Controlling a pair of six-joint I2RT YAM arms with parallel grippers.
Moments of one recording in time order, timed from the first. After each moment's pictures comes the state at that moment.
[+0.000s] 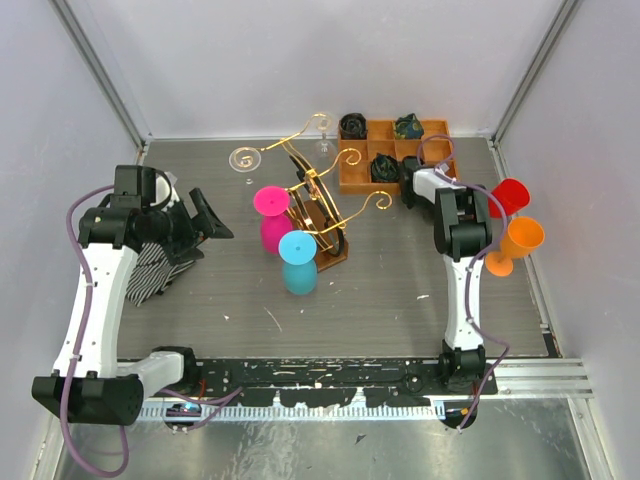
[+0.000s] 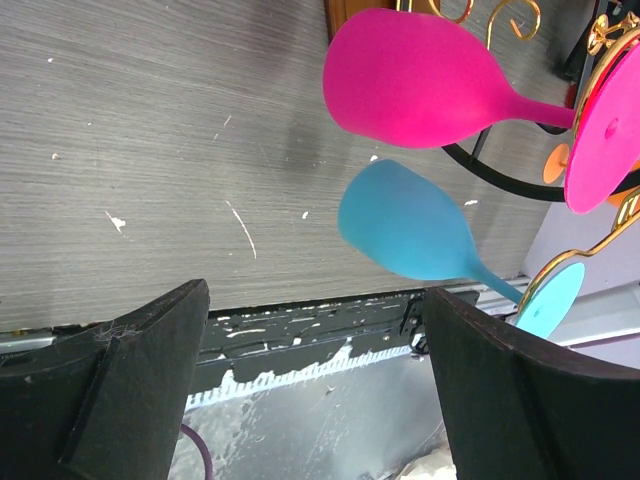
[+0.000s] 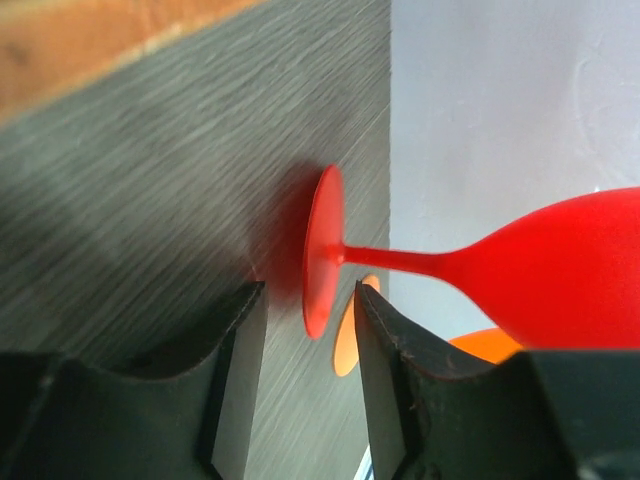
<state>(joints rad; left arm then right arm) -0.05 1.13 1.34 -1.20 0.38 -0.56 0.12 2.40 1.76 -0.87 1.11 0.16</state>
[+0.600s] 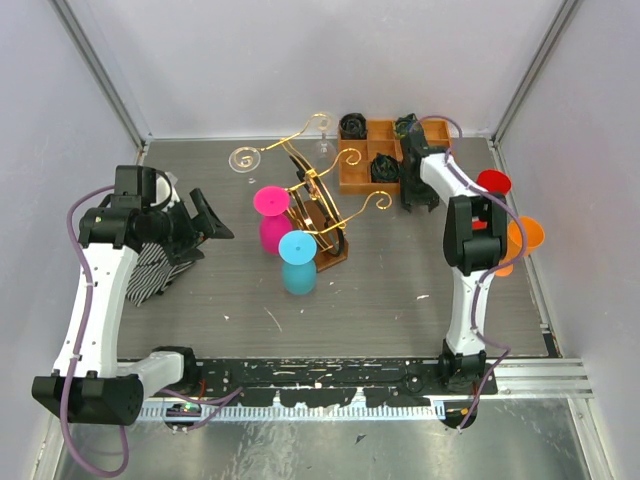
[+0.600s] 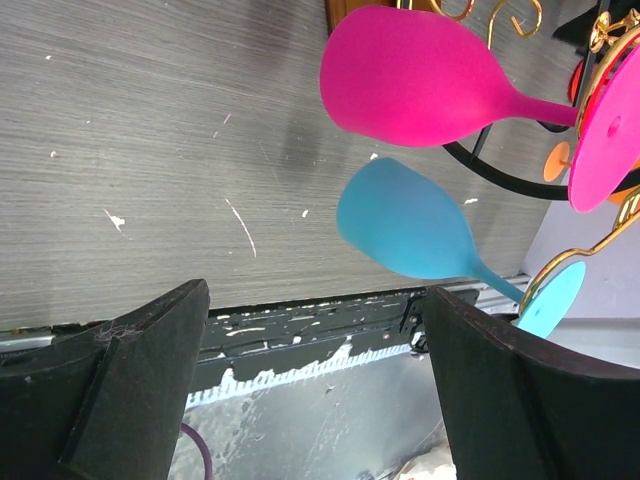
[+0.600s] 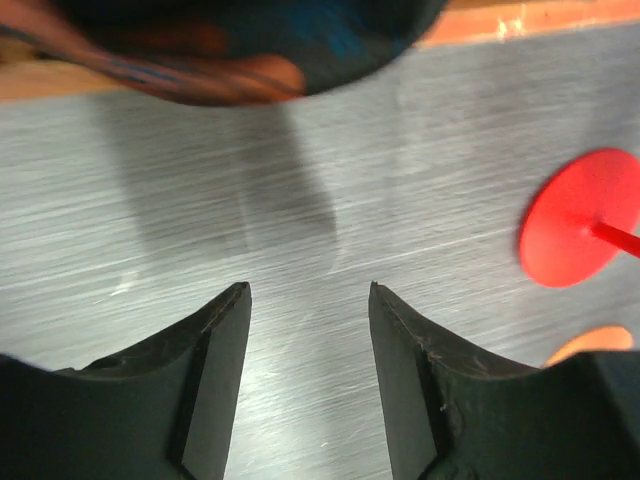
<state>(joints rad) -0.05 1.13 1.34 -1.20 0.38 -0.56 0.14 2.16 1.73 -0.85 0.37 0.15</state>
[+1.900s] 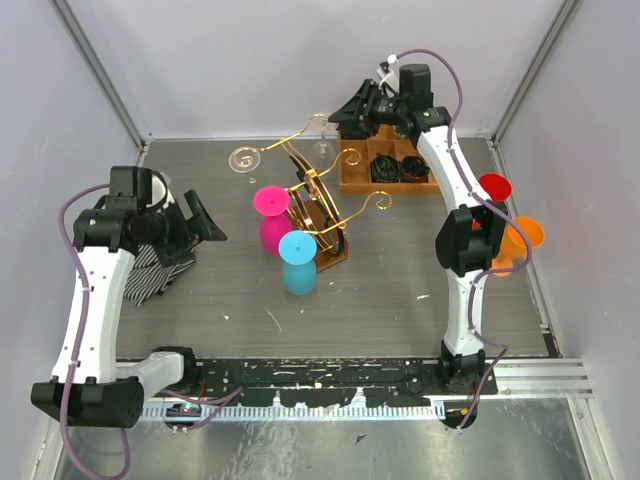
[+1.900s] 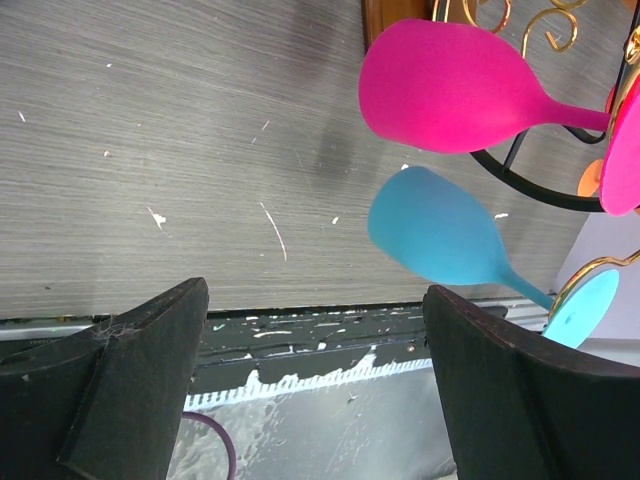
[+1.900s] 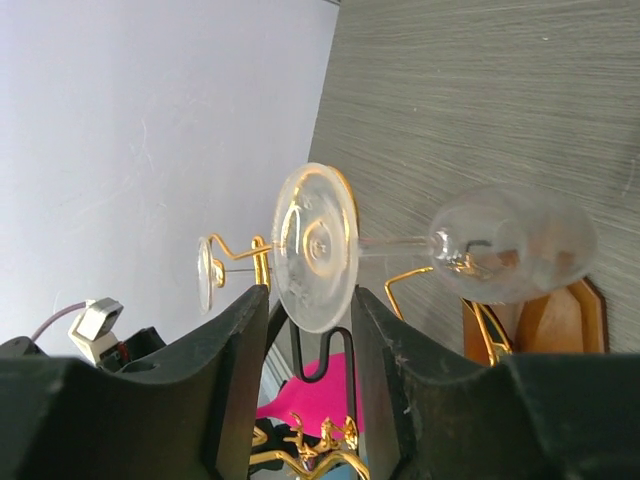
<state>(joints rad) -0.05 1.12 1.36 -1.24 0.31 -0.53 0.21 2.16 2.23 -0.48 -0.78 0.81</state>
